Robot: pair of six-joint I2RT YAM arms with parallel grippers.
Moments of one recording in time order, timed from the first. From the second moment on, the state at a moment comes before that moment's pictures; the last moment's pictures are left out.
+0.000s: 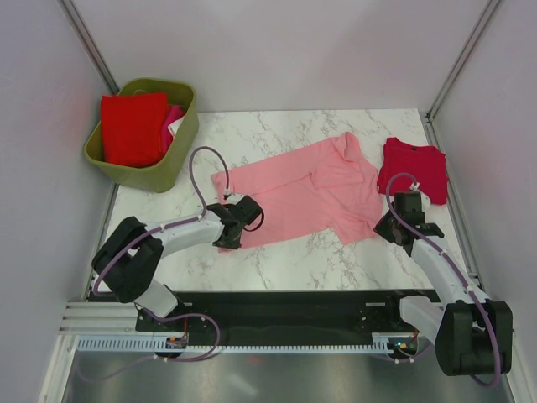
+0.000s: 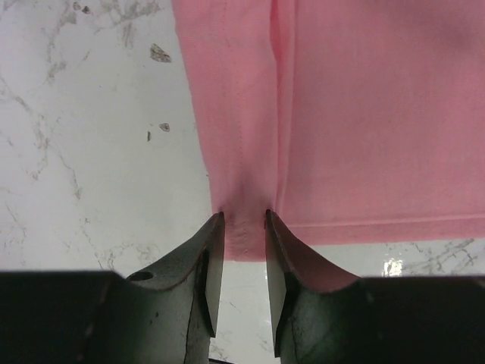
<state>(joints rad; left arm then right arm) -0.76 1.55 0.84 -0.66 -0.47 -0.59 0.02 1.03 0.54 -0.44 0.08 0.68</state>
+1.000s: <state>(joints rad) -0.70 1.35 0.78 -0.58 -0.37 -0.60 0.02 1.02 0.53 -0.43 0.06 0.68</state>
